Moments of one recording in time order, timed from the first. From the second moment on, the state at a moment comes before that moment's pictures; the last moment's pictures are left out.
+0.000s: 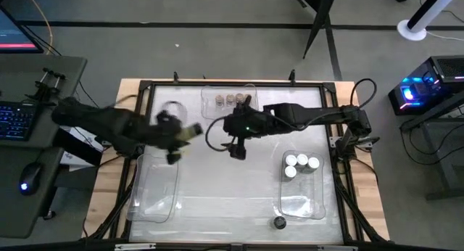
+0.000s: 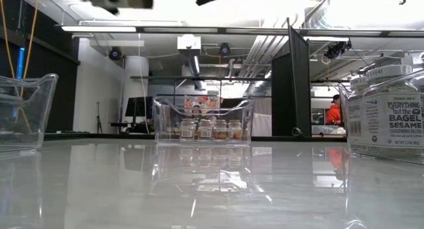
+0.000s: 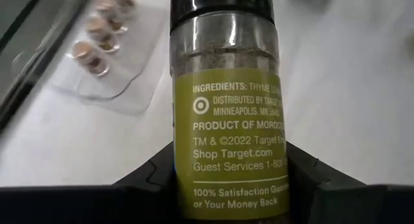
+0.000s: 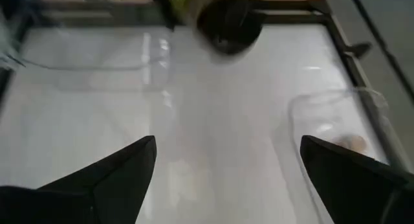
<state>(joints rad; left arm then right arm) -0.28 1.15 1.23 -1.08 -0.42 -0.50 0.09 1.83 1.92 -0.85 0.20 0.07</state>
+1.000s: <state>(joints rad) -0.94 0.80 0.66 -0.46 -1.44 -1.05 0.01 1.96 1.85 -0.02 -0.05 0.71</state>
